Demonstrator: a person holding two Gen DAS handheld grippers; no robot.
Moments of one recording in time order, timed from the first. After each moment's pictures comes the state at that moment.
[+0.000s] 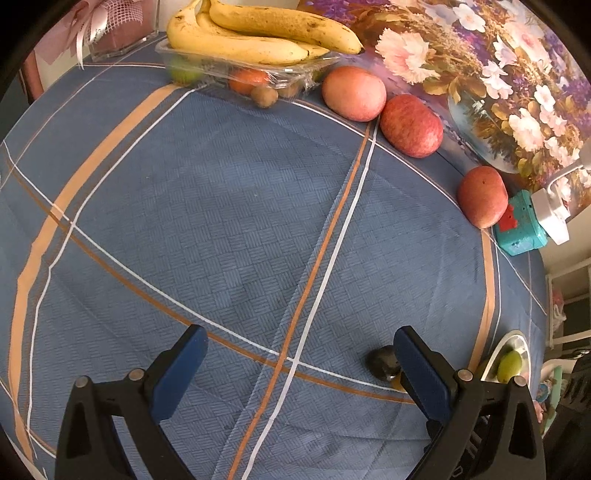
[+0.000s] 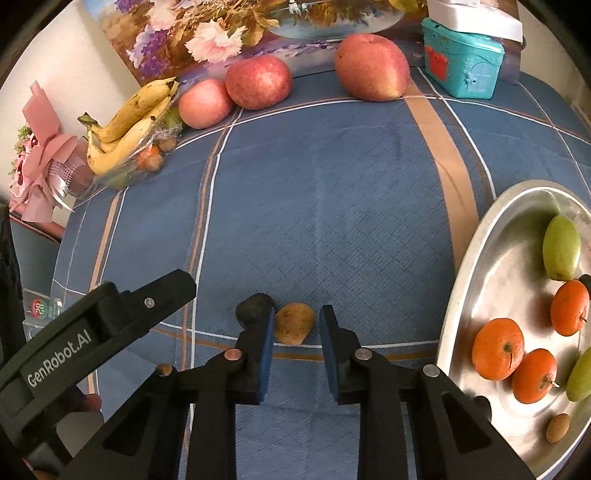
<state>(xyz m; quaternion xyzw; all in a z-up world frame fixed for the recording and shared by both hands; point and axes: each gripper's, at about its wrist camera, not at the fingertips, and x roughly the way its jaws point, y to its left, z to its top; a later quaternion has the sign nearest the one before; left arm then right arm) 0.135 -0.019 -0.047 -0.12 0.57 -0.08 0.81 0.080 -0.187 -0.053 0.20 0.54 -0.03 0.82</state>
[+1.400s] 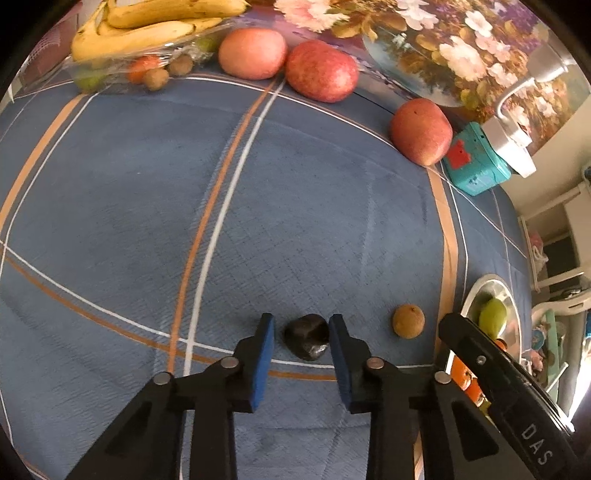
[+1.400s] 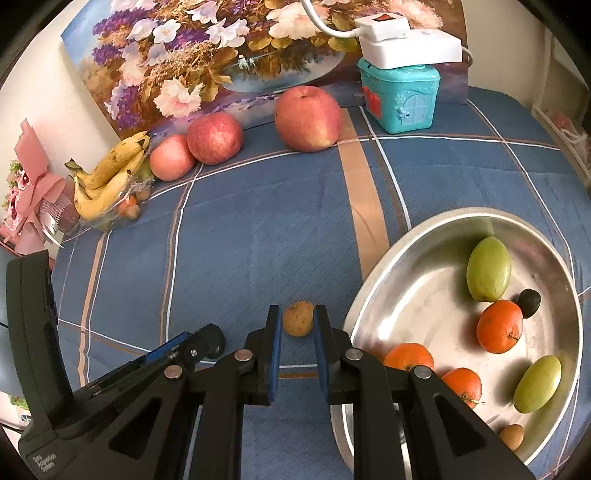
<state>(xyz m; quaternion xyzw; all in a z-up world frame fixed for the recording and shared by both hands) 0.129 -0.088 -0.059 -0.08 0.58 -0.18 0.79 0.061 -0.236 -0.017 0.20 0.49 -0.09 0.84</state>
